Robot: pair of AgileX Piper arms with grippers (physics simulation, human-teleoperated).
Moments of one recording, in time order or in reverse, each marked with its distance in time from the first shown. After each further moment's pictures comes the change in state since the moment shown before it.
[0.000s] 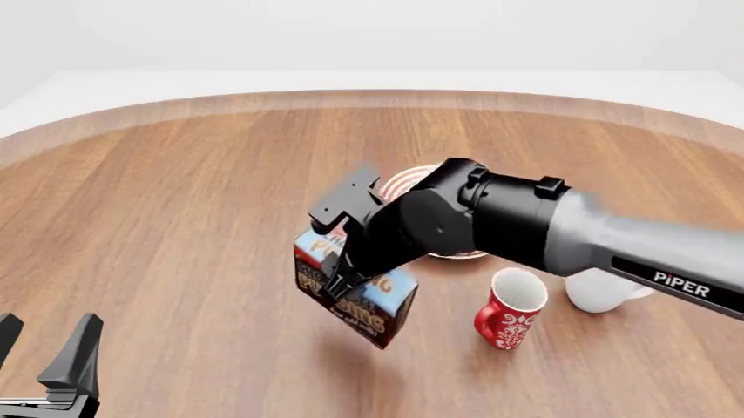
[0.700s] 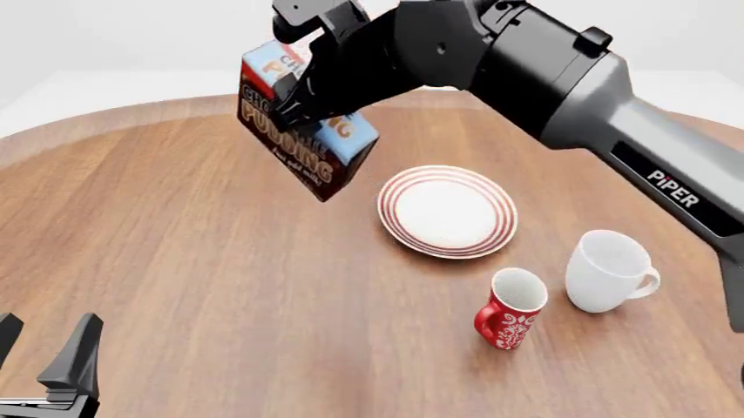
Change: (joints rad) left arm 0.000 0.000 0.000 0.000 0.000; right arm -0.048 0.132 -0.680 0.167 -0.037
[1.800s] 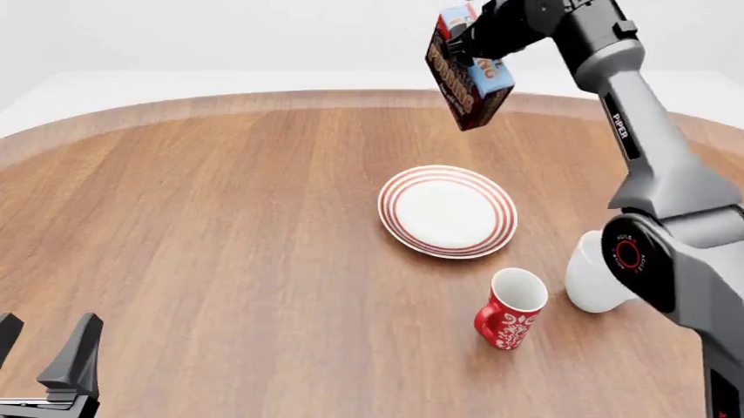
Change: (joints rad) left arm 0.000 0.000 0.000 0.000 0.000; right arm -0.533 0.426 -0.622 0.201 -0.006
